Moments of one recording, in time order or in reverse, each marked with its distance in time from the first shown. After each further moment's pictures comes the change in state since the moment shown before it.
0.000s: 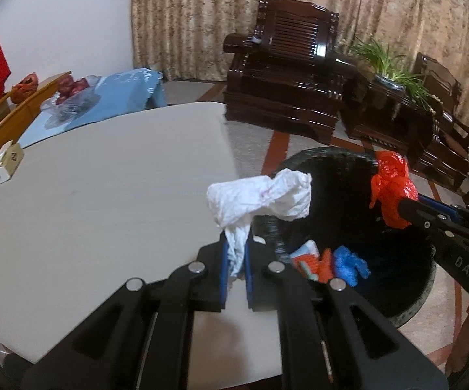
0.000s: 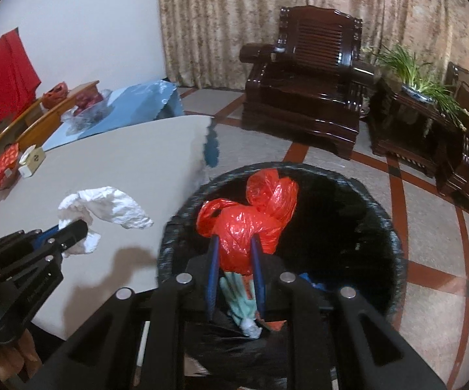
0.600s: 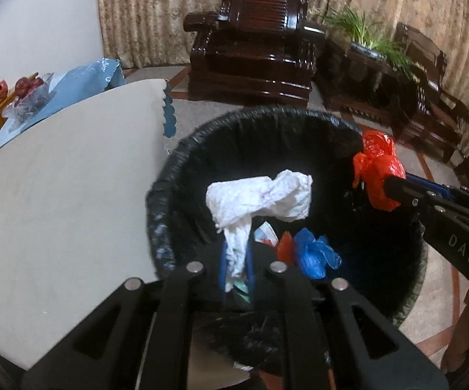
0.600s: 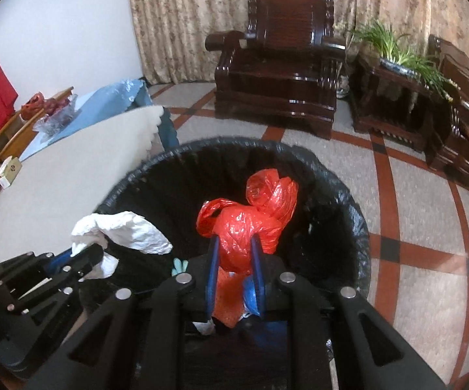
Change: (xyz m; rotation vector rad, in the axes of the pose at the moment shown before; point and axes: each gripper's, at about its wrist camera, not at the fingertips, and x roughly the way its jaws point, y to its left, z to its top) left arm 0.070 -0.108 -0.022 0.093 0.088 -0.040; right arm 0.039 -0.096 -0.026 0.083 0.050 -0.027
